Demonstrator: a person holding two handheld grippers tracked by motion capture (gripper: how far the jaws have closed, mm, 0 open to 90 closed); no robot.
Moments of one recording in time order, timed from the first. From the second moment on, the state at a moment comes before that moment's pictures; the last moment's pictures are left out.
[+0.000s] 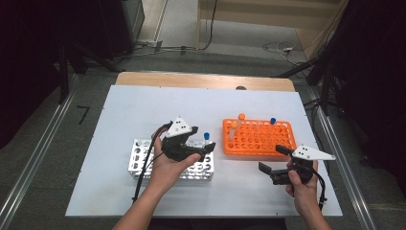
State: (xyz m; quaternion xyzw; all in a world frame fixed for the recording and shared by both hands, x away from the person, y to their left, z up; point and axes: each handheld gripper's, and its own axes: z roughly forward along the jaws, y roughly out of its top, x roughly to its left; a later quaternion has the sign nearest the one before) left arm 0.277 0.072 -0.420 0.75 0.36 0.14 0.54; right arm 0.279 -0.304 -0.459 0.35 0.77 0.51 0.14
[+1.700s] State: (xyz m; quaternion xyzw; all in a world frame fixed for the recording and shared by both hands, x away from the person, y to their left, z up) left arm 0.251 0.123 -0.429 0.72 0.38 0.14 0.57; right arm 0.362 -0.293 -0.477 0.48 0.73 0.42 0.25
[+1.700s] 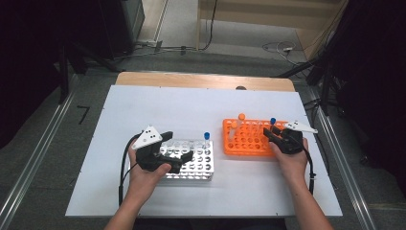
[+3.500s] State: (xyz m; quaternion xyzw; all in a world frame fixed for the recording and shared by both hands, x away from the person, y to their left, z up) left arm 0.247 0.118 -0.424 0.72 0.37 0.14 0.57; right arm 0.297 -0.266 -0.421 0.35 0.76 0.51 0.20
